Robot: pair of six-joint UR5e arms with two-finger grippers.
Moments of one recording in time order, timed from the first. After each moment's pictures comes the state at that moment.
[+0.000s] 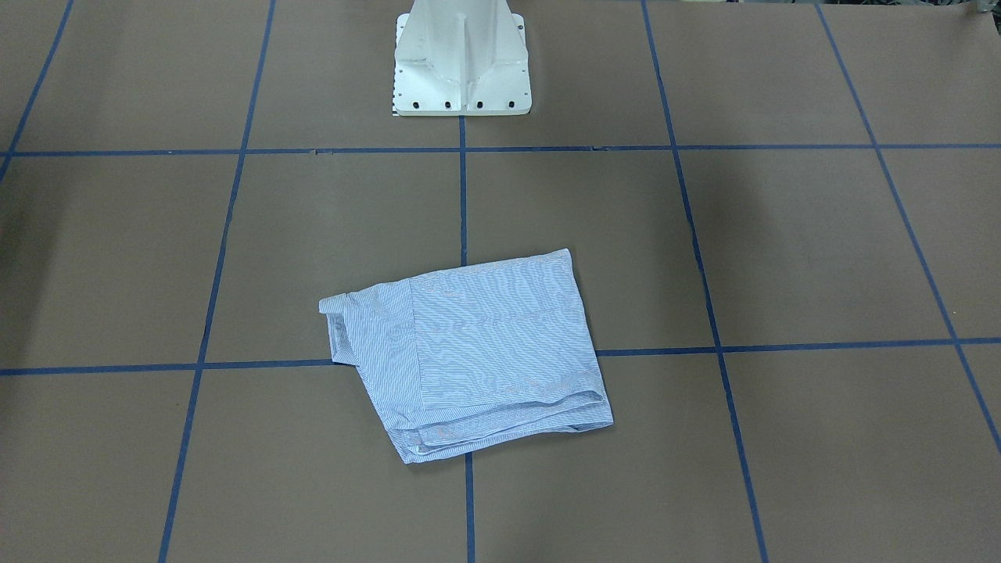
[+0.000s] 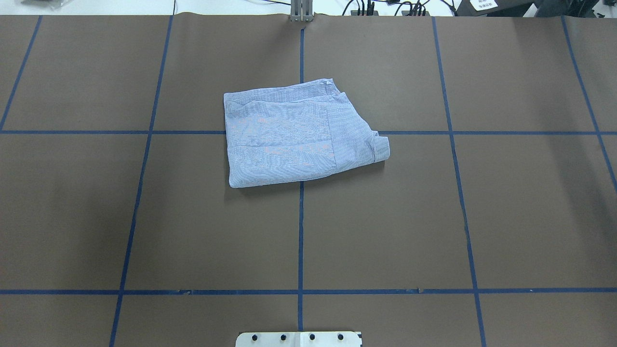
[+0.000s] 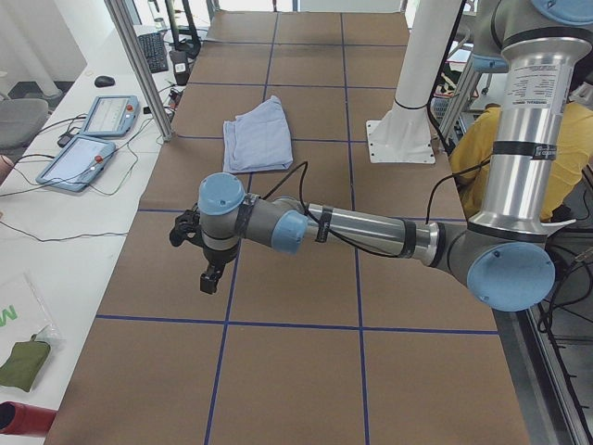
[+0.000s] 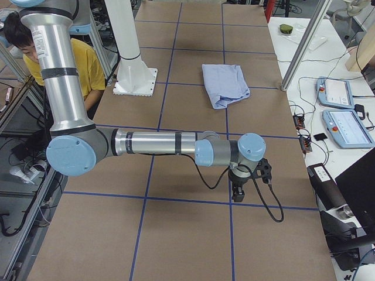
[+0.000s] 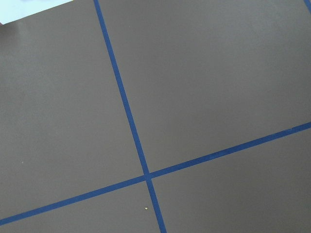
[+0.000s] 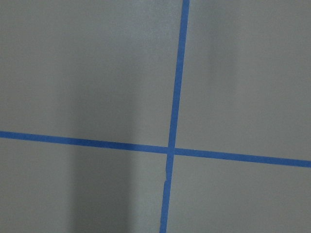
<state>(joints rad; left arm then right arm) -1.53 -1.69 -1.59 -1.75 -2.31 0.01 1.53 -1.42 1.46 -1.57 2.35 -0.04</state>
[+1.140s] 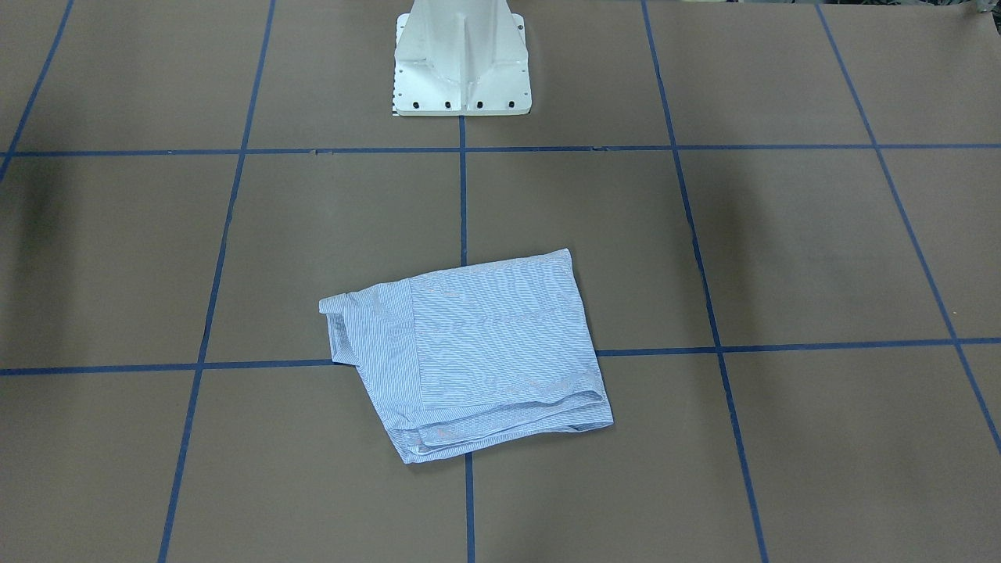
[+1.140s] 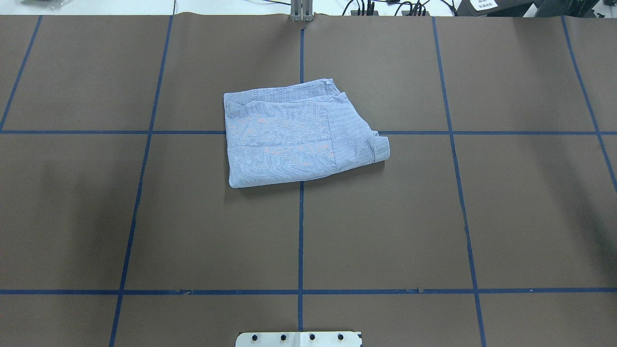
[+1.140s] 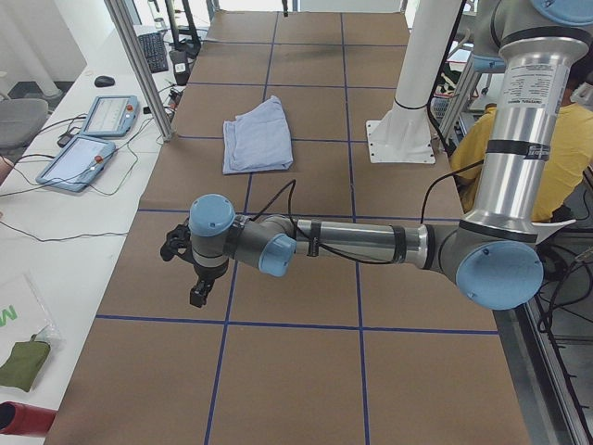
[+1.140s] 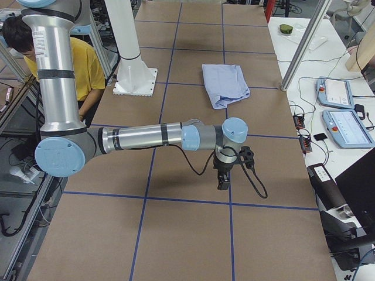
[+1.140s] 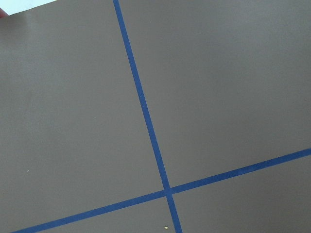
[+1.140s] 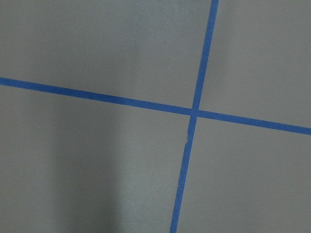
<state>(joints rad) -1.52 -1.71 -1.49 -1.90 -2.32 0.00 1.45 -1.50 1.63 -1.66 2.27 -0.03</state>
